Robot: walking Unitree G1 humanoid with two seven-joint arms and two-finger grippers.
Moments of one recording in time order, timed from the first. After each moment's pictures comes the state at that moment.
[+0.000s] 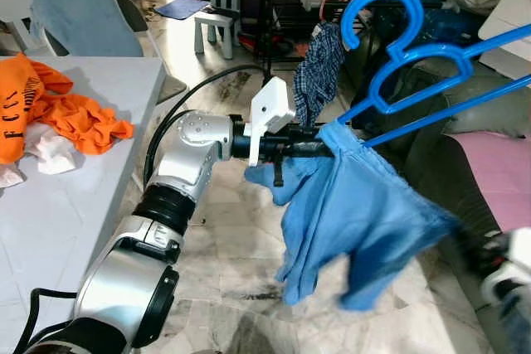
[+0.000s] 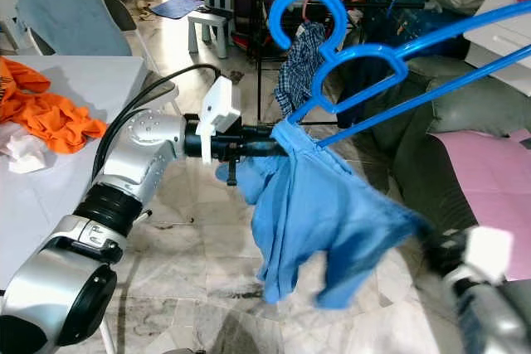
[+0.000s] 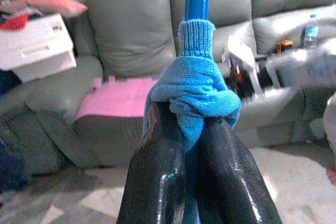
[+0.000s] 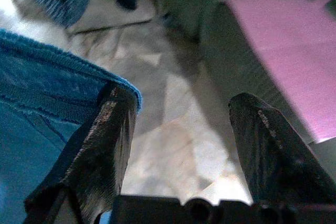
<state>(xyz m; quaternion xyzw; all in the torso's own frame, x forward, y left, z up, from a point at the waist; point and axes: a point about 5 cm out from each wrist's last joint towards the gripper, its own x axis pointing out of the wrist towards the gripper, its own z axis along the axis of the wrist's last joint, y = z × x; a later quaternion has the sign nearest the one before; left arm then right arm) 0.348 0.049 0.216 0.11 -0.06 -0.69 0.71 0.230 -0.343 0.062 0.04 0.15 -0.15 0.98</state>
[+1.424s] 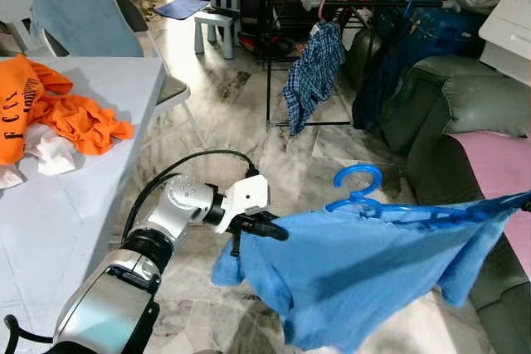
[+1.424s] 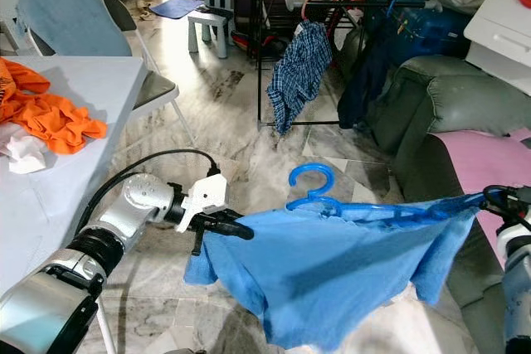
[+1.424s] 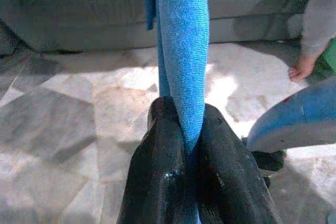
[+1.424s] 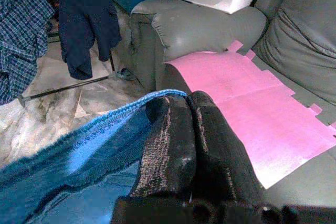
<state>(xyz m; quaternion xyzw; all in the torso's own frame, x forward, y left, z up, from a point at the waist) 0.327 0.092 0.099 0.22 0.14 -0.67 0.69 0.250 -0.374 0.128 0.04 0.06 -0.24 0.97</state>
